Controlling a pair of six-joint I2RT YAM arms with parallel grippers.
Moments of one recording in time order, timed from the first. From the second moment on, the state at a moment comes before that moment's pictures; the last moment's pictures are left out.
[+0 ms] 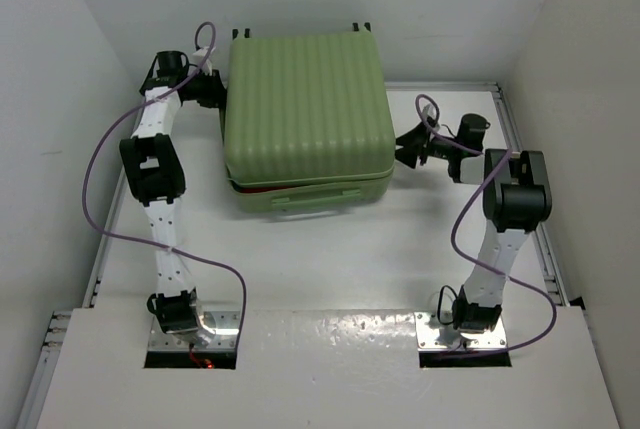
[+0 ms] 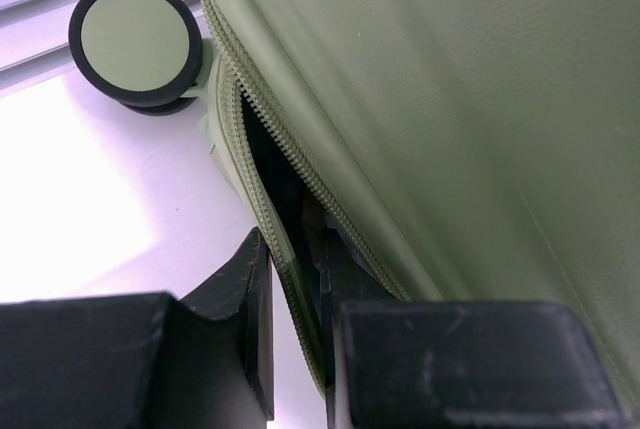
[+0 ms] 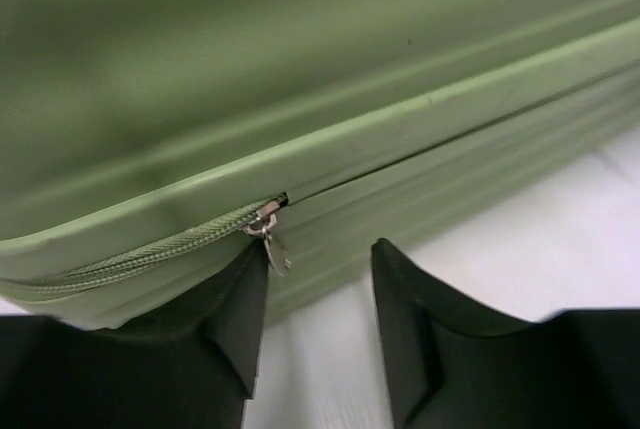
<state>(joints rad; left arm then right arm) 0.17 2.51 2.31 -0.59 0.76 0.21 -0.10 2.03 0.98 0.76 -1.27 -0.26</state>
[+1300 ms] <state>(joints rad) 0.20 2.45 2.21 -0.50 0.76 0.17 0.03 2.03 0.99 1.27 -1.52 0.65</state>
